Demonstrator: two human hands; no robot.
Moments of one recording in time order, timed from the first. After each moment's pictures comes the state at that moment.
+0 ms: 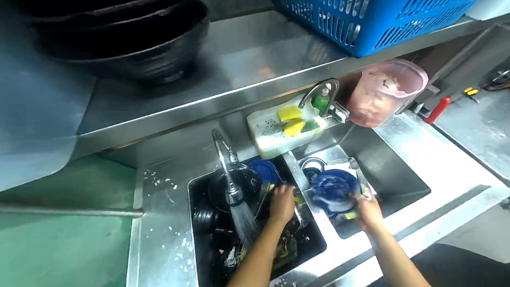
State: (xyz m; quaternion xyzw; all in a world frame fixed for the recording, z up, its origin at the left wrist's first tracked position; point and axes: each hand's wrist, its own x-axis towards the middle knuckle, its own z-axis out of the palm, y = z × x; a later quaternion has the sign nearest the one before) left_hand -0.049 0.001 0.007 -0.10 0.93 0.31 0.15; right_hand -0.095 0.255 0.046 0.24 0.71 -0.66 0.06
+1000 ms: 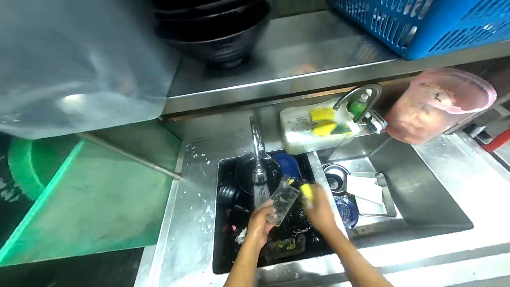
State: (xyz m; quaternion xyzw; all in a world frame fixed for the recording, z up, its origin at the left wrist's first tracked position) left_hand 0.097 -0.052 0.032 -0.47 0.39 0.79 -0.07; right_hand -0.035 0.118 0.063 -0.19 0.88 -0.38 0.21
